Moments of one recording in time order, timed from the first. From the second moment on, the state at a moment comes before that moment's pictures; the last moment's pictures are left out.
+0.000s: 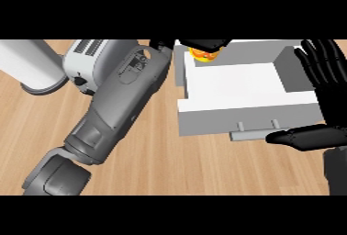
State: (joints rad) left arm -1.30 0.00 -0.09 -0.50 0.21 0.33 -0.27; right arm -0.30 -0.23 -0.15 -1.81 -0.13 0.20 0.09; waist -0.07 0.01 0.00
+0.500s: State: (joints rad) left arm -1.33 0.00 -0.26 -0.31 0.27 0.28 -0.22; right arm -0.36 -0.23 -0.13 -1.80 -0.15 0.21 0.10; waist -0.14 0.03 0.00
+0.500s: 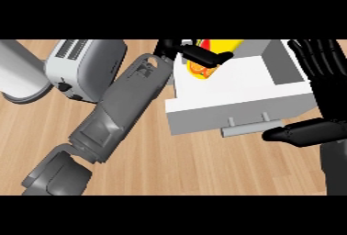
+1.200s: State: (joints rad) left arm -1.26 0.00 -0.31 -0.38 0.46 0.25 -0.33; right arm -0.42 -0.19 -0.01 -1.77 -0.26 0.37 0.10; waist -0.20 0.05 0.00
